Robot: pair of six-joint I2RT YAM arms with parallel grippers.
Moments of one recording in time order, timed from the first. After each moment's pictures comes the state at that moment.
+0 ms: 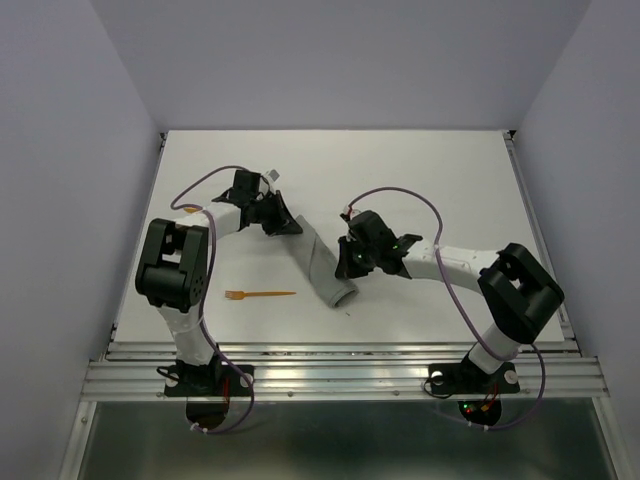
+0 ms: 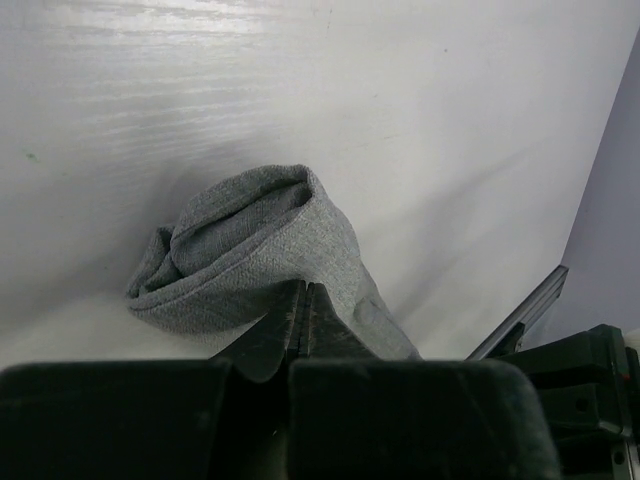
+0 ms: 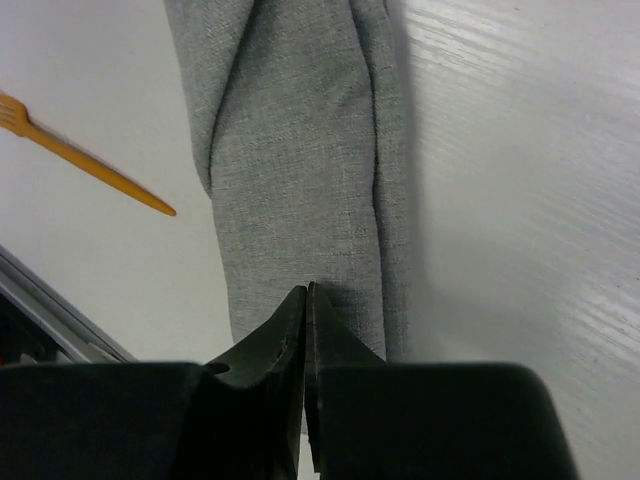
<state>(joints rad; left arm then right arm) -0.24 1.79 1.07 -0.17 0.57 -0.58 0.76 1.64 0.95 -0.13 -0.15 0.54</state>
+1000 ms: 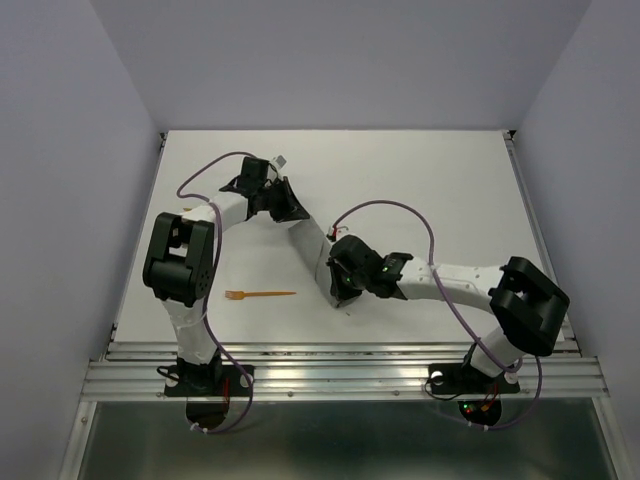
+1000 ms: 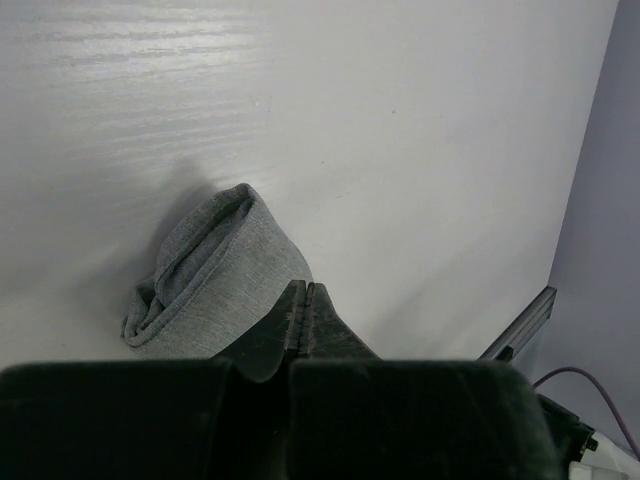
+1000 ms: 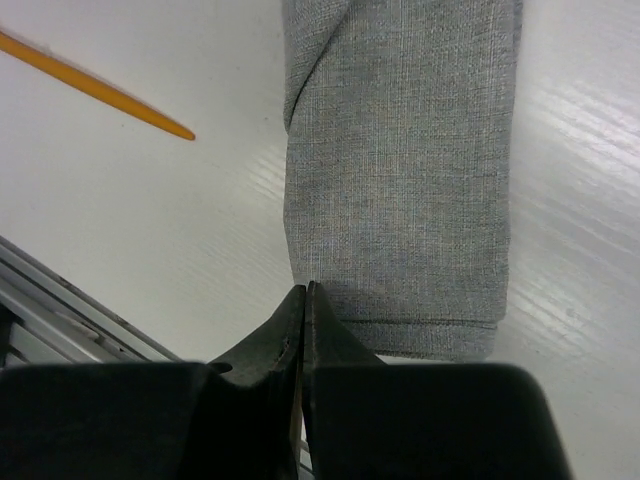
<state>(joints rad) -0.28 1.89 1.22 -0.17 0.55 -0.62 0.96 1.56 0.93 -0.24 0.09 0.58</state>
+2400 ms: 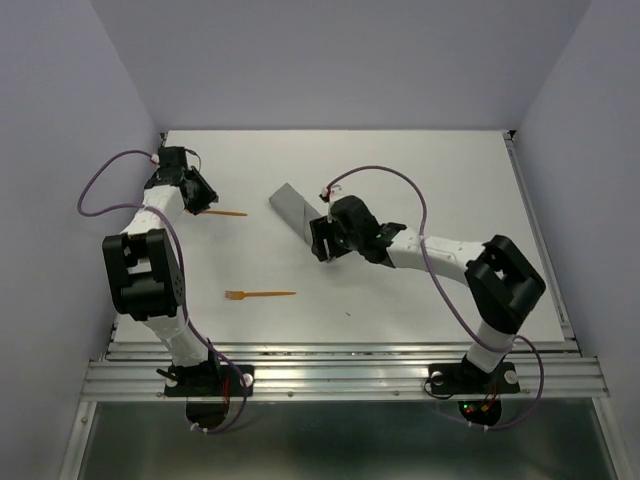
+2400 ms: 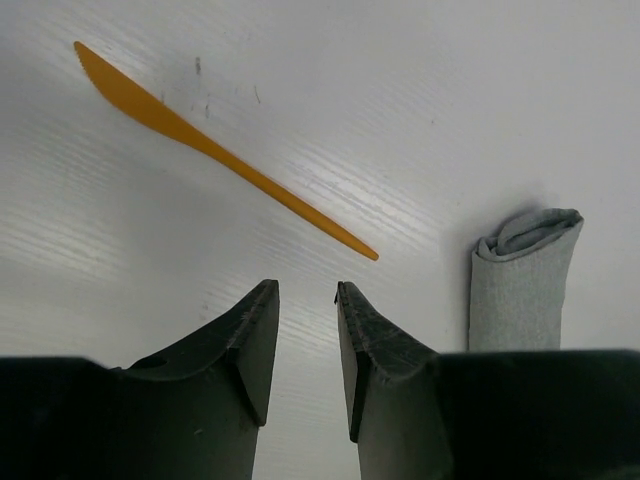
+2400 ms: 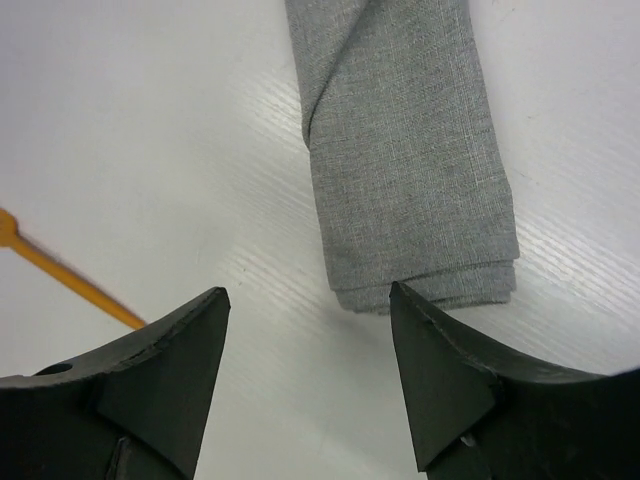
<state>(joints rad) 0.13 1.74 1.28 -0.42 0.09 -0.54 0.81 1.78 1.13 -0.04 0.06 0.35</state>
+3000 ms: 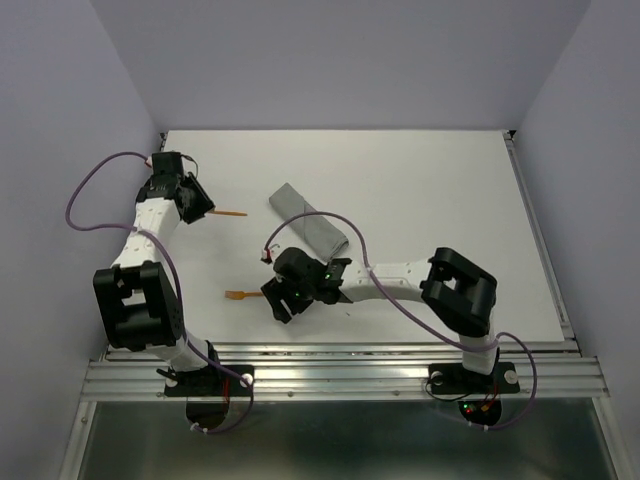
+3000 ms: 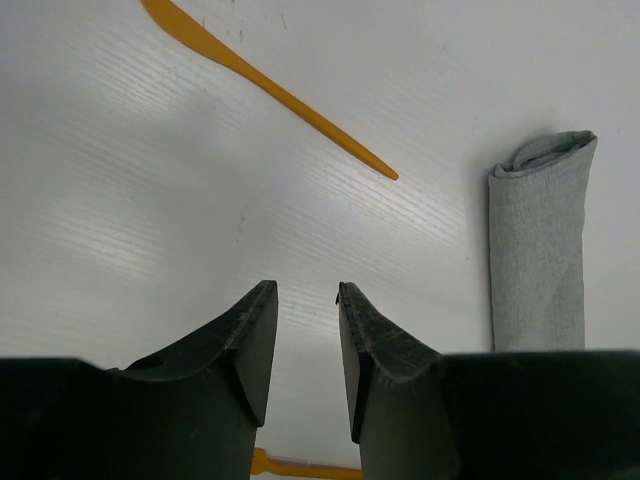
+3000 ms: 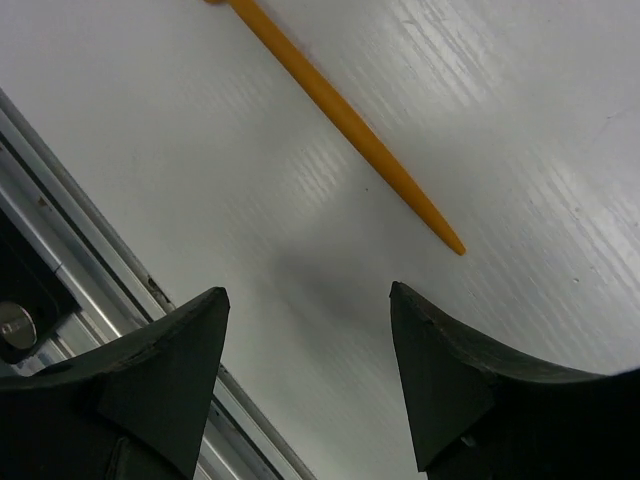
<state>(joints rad) 0.12 1.53 1.18 -0.55 0.05 -0.48 1.13 1.89 1.25 -0.20 -0.02 0.38</state>
